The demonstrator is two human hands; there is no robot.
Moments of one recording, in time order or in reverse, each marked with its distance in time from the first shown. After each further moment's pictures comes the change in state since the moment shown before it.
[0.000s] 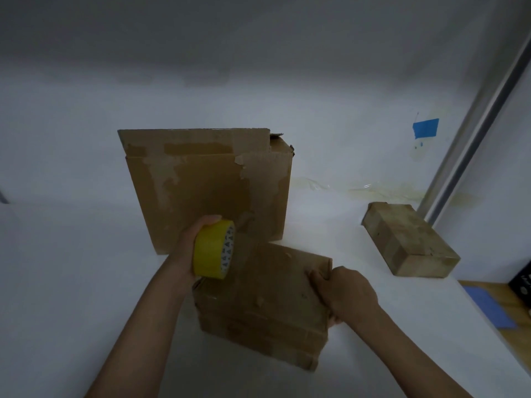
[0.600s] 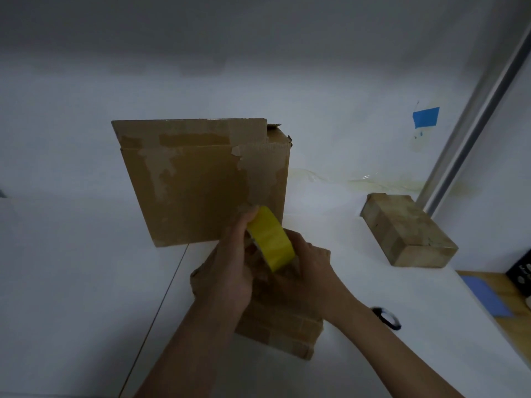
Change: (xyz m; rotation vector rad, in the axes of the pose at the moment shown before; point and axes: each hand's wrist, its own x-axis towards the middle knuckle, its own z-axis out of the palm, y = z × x) left_hand -0.025 -0.045 0.058 -0.084 0.006 -0.140; right_hand -0.015 -0.031 0.013 0.346 0.073 -0.617
